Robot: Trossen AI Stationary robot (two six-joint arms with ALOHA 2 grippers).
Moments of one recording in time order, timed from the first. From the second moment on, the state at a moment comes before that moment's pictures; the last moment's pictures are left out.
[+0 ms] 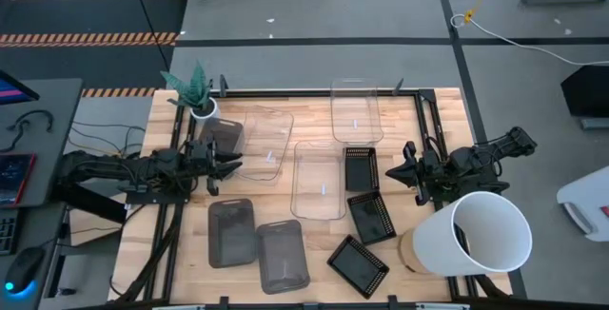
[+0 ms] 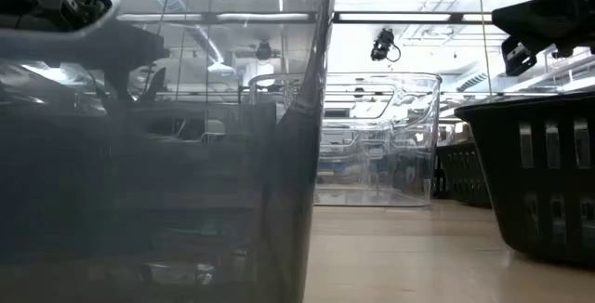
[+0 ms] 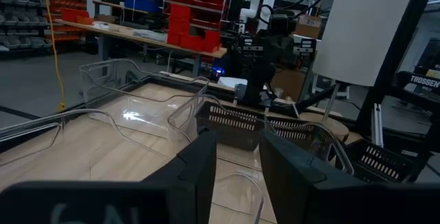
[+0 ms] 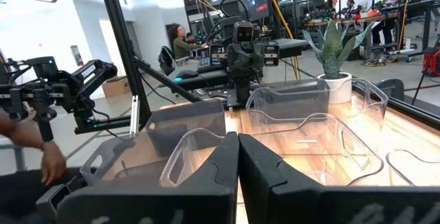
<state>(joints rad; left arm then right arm) -0.04 0.23 0.01 0.28 -0.24 -0.20 0.38 0.01 0.06 0.02 0.35 0.15</state>
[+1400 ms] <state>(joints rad) -0.04 0.23 0.01 0.28 -0.24 -0.20 0.38 0.03 0.06 0.30 0.32 0.21</state>
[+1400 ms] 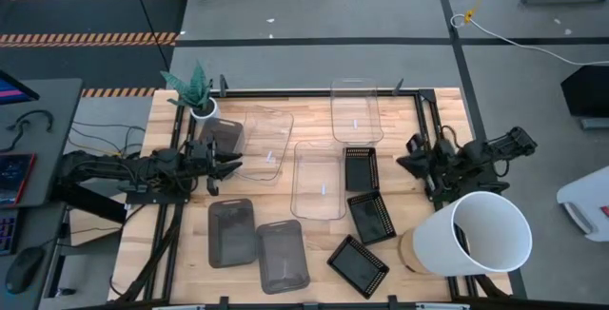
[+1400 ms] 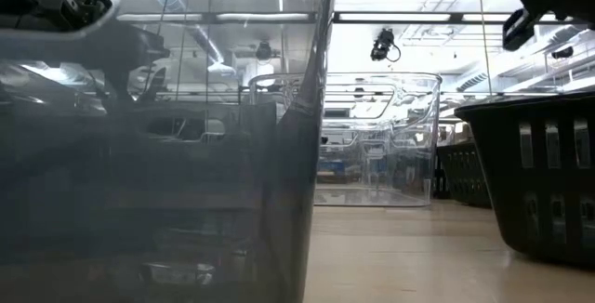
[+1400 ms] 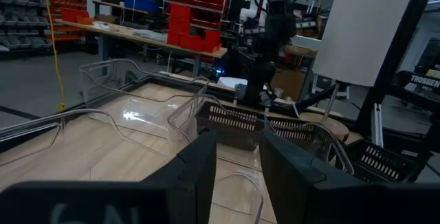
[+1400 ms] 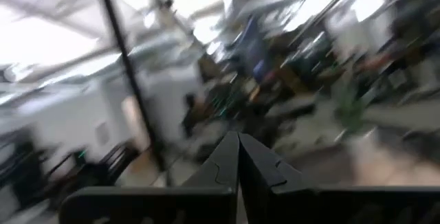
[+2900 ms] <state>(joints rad) -0.04 0.23 0.01 0.28 -0.24 -0.20 0.47 1.25 0.67 0.06 0.33 0.27</state>
